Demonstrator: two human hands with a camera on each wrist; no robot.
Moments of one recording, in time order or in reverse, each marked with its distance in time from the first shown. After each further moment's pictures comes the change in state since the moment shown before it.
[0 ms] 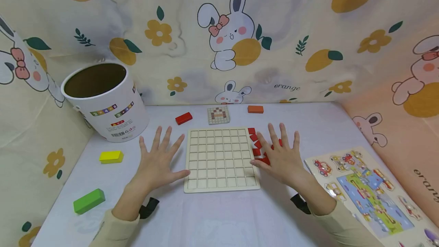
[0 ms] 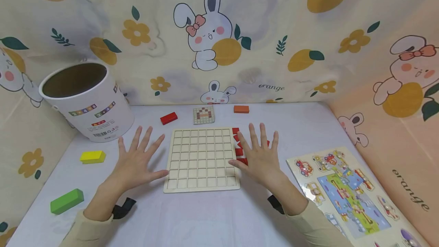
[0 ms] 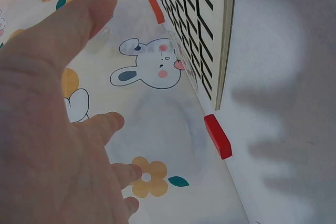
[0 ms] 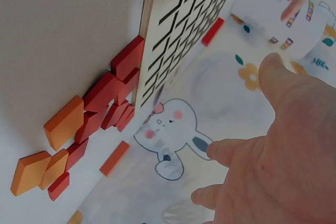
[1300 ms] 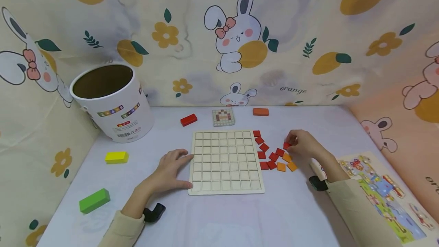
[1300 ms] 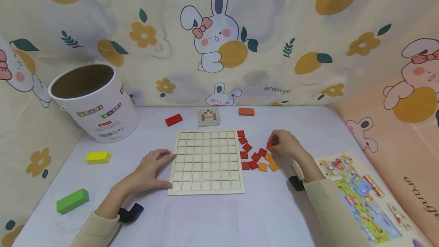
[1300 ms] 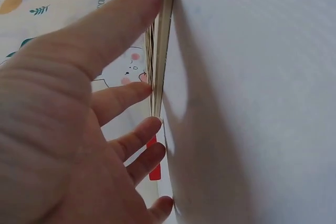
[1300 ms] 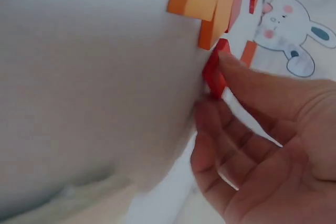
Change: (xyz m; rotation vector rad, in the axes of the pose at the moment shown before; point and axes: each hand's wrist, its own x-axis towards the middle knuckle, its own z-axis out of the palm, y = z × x) left_hand 0.000 -0.019 0.048 -0.422 -0.163 0.056; right_hand 0.062 0.116 0.035 0.639 -0.210 0.043
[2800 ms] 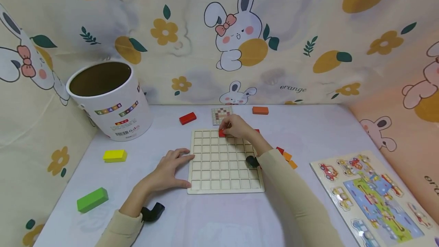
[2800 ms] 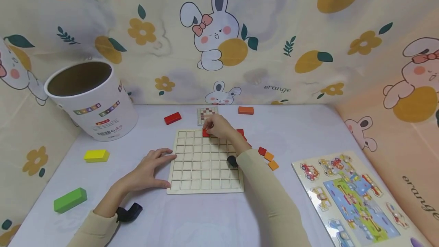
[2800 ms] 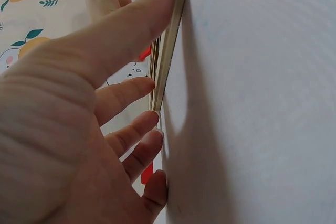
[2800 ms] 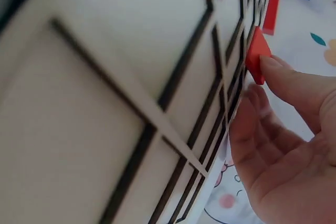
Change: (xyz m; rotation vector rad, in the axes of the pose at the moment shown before) left_hand 0.002 -0.003 0.000 -0.113 -0.038 0.018; right_hand 0.121 -0.135 0.083 0.202 -0.093 -0.238
